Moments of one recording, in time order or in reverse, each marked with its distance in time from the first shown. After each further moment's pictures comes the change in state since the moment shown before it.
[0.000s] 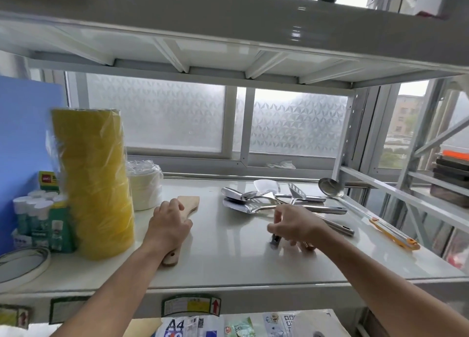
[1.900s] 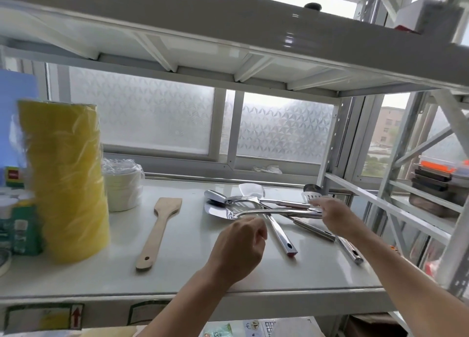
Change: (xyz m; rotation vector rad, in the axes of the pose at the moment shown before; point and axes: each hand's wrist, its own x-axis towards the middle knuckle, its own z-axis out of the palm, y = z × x) left_hand -0.071 0.114 0.043 -0.164 0.008 0.628; right_hand 0.070 0.124 -0.019 -0.052 0.344 -0.030
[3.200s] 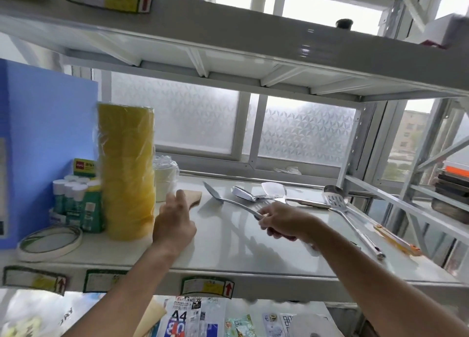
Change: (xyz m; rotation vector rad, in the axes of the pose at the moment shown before) left_hand -0.051 -0.118 -0.116 0.442 0.115 -0.513; right_hand -0.064 -0.204 0.012 0.403 -0.531 -0.055
